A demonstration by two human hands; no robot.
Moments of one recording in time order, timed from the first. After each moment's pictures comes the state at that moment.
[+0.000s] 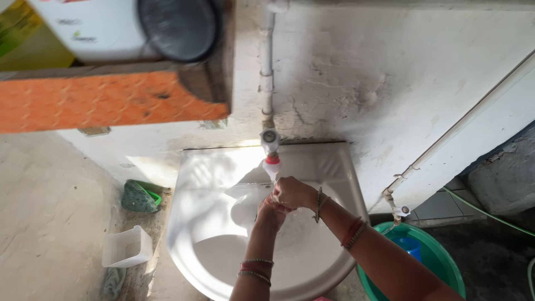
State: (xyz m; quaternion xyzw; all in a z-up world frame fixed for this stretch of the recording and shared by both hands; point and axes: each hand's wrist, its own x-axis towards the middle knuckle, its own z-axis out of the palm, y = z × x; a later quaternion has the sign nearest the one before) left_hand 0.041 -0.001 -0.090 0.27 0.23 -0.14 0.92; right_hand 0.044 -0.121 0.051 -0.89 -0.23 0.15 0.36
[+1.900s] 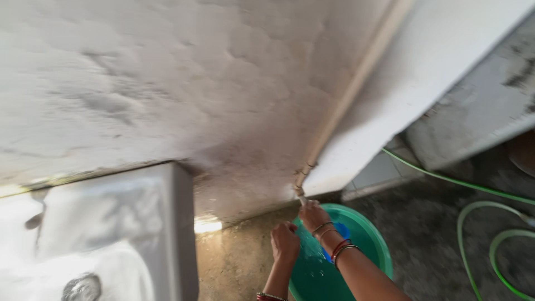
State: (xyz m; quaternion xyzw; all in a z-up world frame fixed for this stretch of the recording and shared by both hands) left_hand 0.004 -0.437 -0.266 0.90 0.07 -0.15 0.40; right_hand 0.047 -0.589 -0.358 -0.97 -0.16 0.13 -0.16
